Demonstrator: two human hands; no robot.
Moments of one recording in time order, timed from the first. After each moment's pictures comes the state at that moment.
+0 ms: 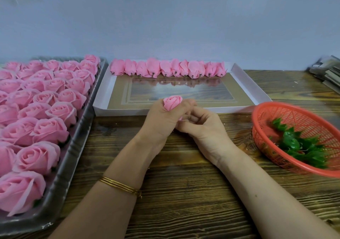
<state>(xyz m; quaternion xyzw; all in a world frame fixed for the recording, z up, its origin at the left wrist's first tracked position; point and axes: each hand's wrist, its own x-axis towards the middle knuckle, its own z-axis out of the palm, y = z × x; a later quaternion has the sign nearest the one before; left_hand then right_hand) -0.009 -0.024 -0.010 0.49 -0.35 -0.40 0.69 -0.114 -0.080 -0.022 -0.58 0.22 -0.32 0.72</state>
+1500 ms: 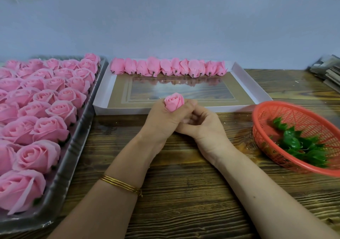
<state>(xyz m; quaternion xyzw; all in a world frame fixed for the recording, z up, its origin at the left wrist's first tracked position) -0.007 -0.026 -0.018 0.52 -0.37 -0.38 0.67 -0.113 -0.077 -0.020 -0.60 0.25 -0.33 0.68</state>
